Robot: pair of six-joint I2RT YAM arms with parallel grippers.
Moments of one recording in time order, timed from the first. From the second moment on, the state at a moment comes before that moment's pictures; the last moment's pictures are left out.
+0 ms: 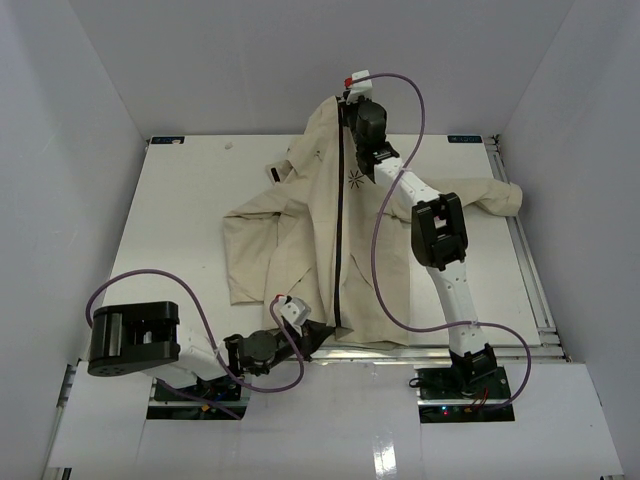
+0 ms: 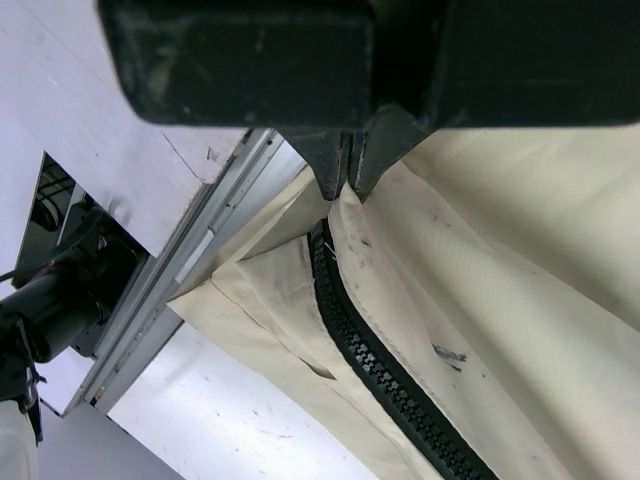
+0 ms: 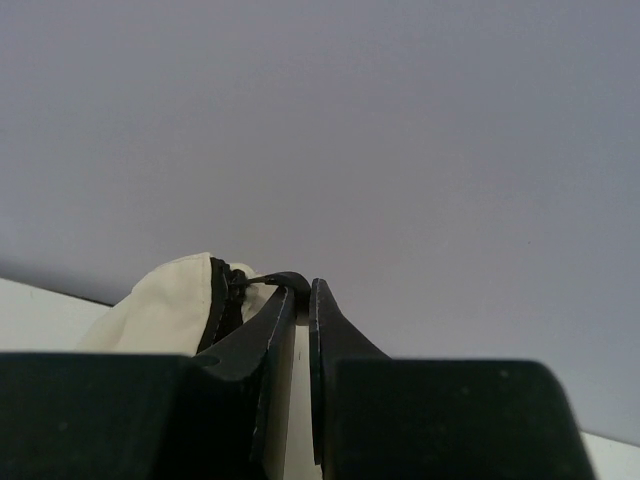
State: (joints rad) left arm -1.42 1.37 0.06 1.18 -0.42 -0.42; right arm 0.44 2.48 2.20 0.44 0.20 -0.16
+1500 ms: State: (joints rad) left arm -1.46 0.73 0.78 0.25 -0.70 -0.24; right arm 0.63 1.25 1.41 -0.22 0.26 0.34
